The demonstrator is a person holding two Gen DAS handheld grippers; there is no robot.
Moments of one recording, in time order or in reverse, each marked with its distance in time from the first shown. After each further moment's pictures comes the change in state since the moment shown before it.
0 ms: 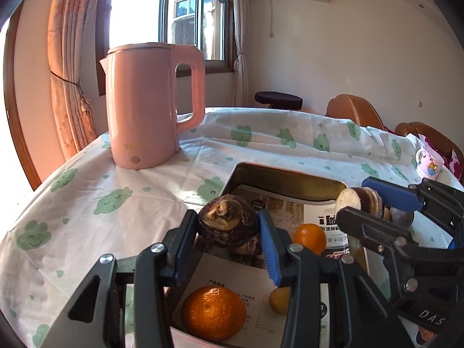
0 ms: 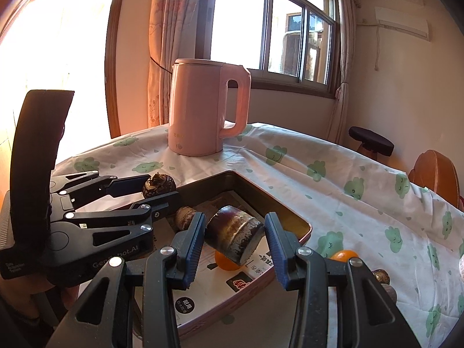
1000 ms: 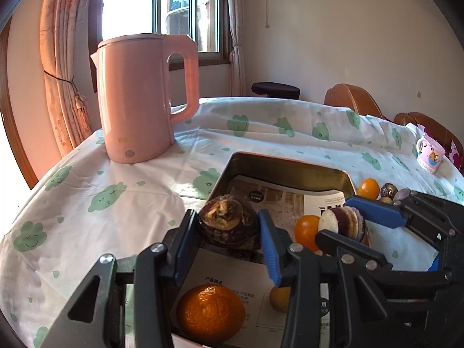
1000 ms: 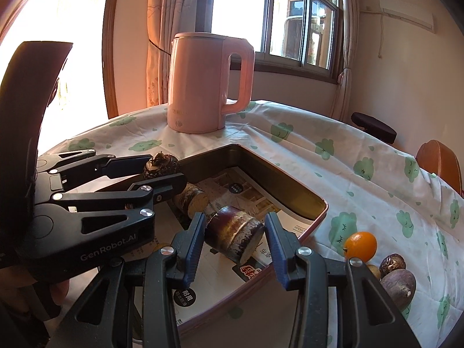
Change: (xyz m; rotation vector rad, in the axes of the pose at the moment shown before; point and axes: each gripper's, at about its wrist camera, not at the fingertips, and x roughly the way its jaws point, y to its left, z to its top) left arm 0.010 -0.003 0.000 0.029 0.044 -0.005; right arm 0.021 0.006 -0.015 0.004 0.084 0.001
